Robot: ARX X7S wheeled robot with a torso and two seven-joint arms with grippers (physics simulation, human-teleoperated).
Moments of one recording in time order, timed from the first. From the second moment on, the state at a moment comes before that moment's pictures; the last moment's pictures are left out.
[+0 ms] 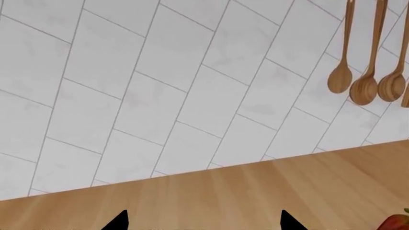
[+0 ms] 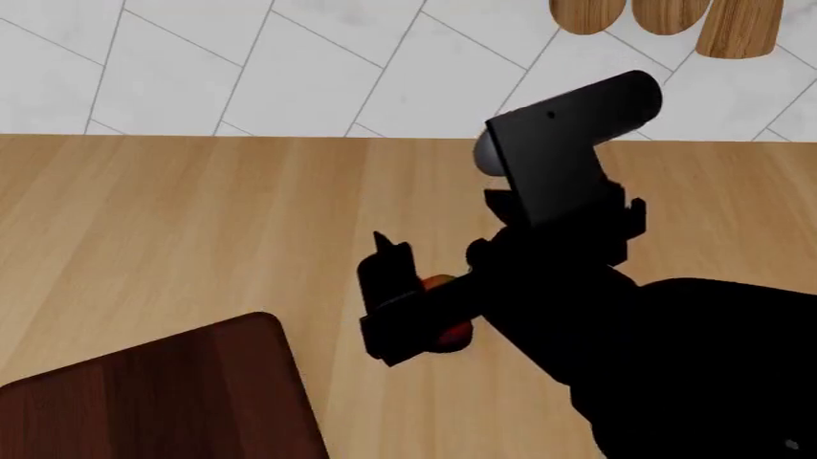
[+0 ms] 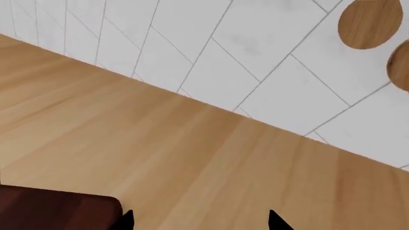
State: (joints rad) left arm -0.94 -1.45 0.54 0.73 -1.71 -0.39 -0.69; right arm 1.10 0.67 -0.58 -0.25 1.39 0.98 0.41
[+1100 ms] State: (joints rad) left arm -0.85 -1.46 0.56 0.73 -1.66 -0.34 -0.68; right arm 1.05 0.60 -0.66 -0.06 1.30 0.94 0.34
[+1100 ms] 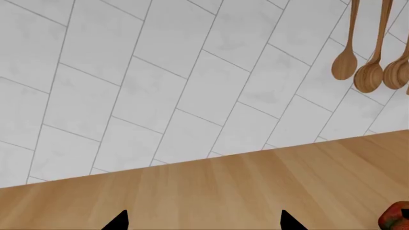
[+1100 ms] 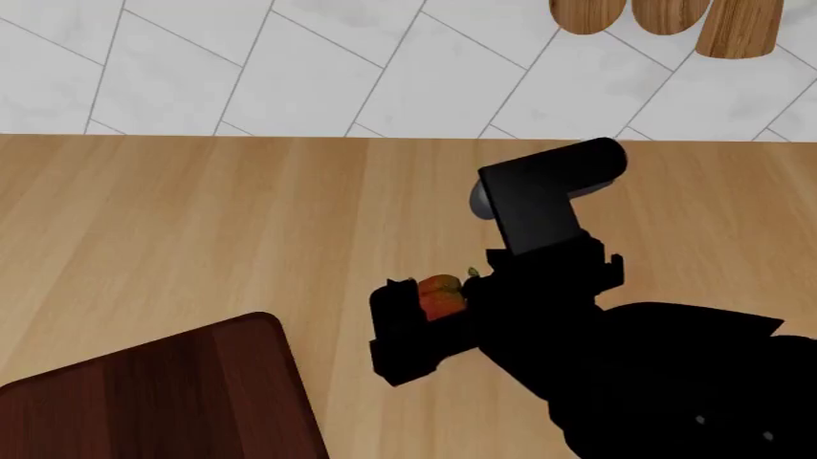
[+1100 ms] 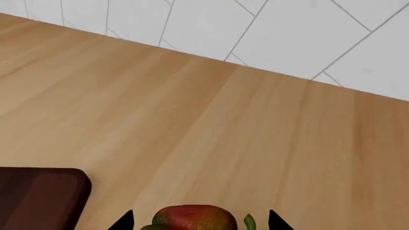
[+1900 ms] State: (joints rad) left arm -0.82 -1.45 0.55 0.73 -1.64 -0.33 -0.67; right arm 1.02 0.55 -0.70 0.05 1.27 0.87 0.25
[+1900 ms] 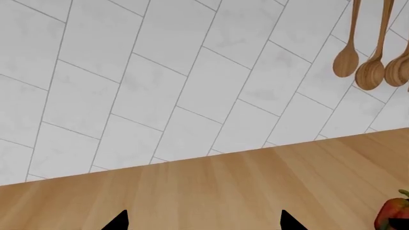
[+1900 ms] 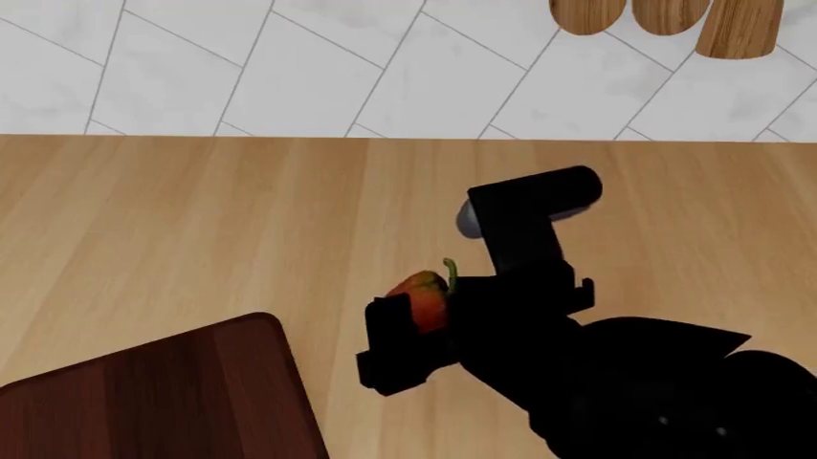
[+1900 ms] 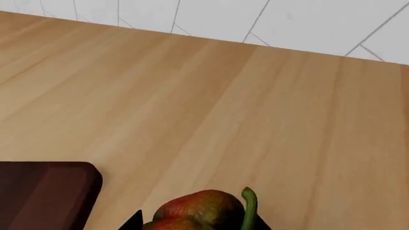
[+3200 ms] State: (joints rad) left arm -0.79 -1.47 0.52 0.74 -1.65 -0.31 -0.68; right arm 1.09 0.52 -0.68 -0.46 1.63 1.01 0.55
